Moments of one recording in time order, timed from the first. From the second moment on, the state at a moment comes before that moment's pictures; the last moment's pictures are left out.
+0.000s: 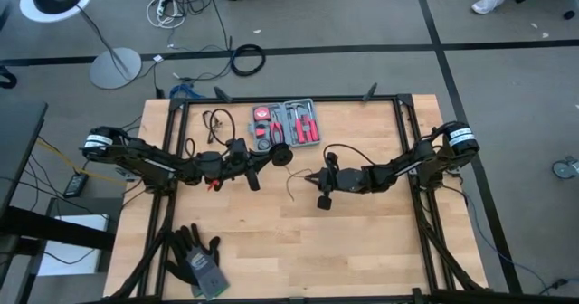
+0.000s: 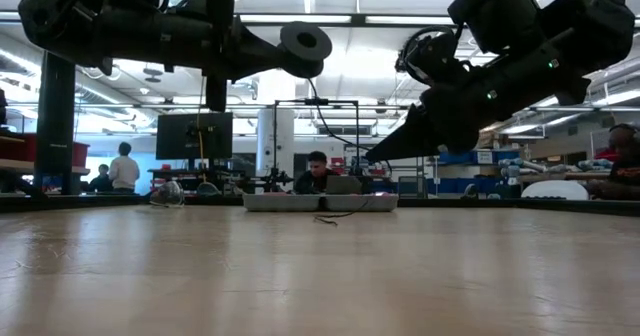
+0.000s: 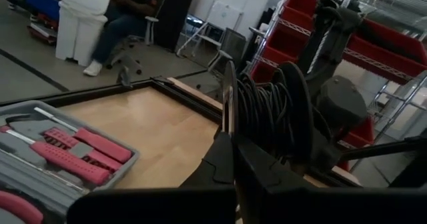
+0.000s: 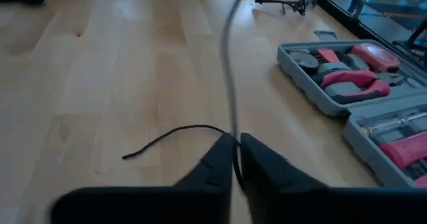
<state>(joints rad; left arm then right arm) -0.06 1.38 0.40 1.03 -0.39 -0.43 0.17 1.67 0.53 0.70 0.43 0.01</state>
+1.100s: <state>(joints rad) -0.07 1.38 0.40 0.58 -0.48 -0.40 -0.03 1.55 1.02 0.07 0.21 0.34</state>
